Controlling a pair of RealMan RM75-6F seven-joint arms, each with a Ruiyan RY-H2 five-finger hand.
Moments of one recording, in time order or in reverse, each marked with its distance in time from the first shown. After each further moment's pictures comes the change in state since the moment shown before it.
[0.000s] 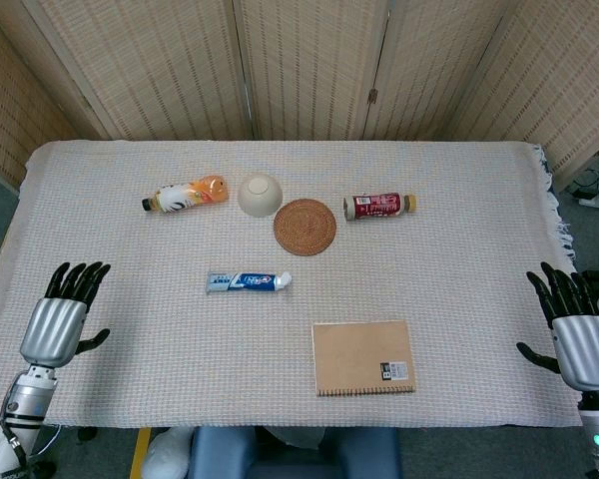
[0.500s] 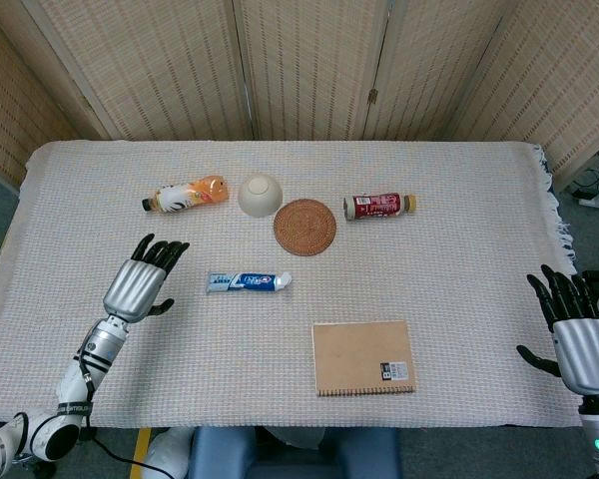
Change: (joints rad) left arm -0.273 -0.181 -0.090 0.155 -0.132 -0.297 0.059; right arm -0.011 0.003 -0.007 -0.007 -0.010 0.016 0.002
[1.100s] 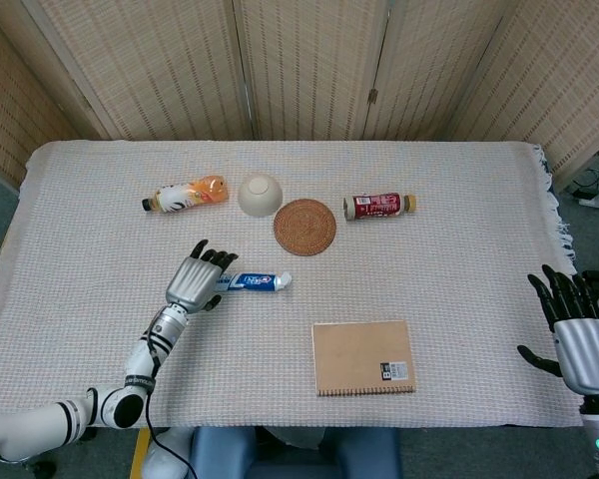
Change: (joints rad) left arm -0.197 -0.243 -0.024 0.145 -0.282 -0.136 0.220; right arm 0.001 0.002 0.000 0.003 0.004 -0.007 0.007
